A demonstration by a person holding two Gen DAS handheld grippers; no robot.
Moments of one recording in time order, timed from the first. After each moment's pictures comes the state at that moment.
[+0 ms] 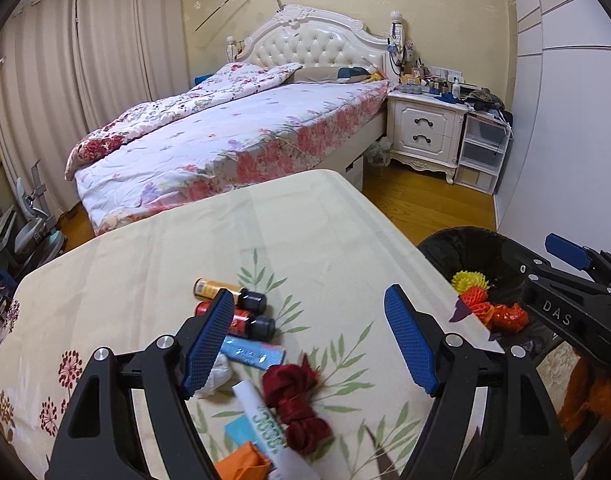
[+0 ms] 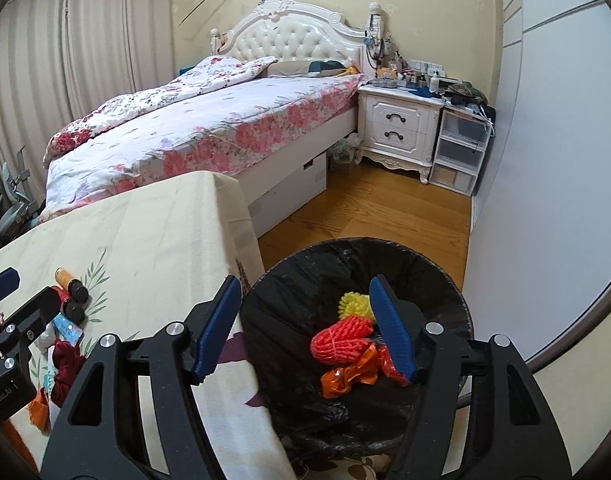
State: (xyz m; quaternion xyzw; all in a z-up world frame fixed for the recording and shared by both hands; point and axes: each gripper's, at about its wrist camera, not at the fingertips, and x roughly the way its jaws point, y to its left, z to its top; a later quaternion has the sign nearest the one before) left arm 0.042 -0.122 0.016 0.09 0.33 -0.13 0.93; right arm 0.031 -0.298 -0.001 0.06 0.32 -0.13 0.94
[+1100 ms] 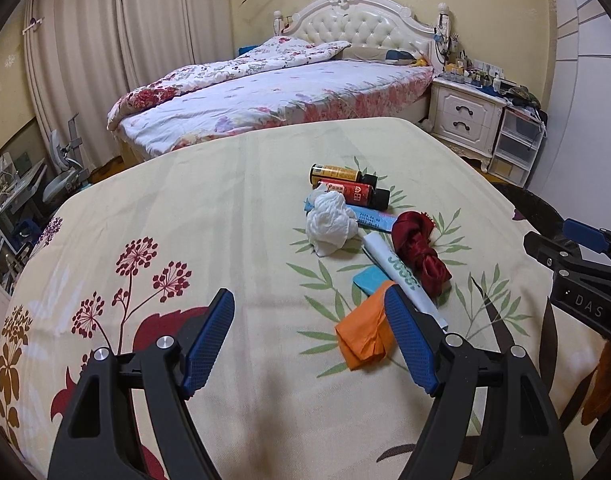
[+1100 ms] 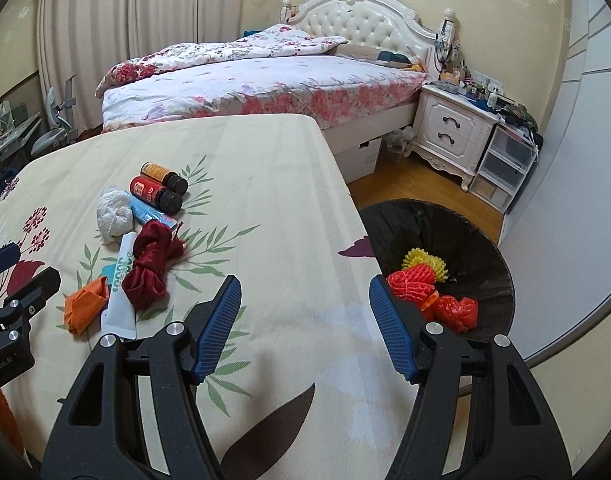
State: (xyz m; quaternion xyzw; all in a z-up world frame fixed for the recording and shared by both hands) left arm -0.022 -0.015 -0.023 0.06 0.37 -0.07 0.92; right arm -0.022 -0.203 -0.021 -0.02 0.37 -0.05 0.93
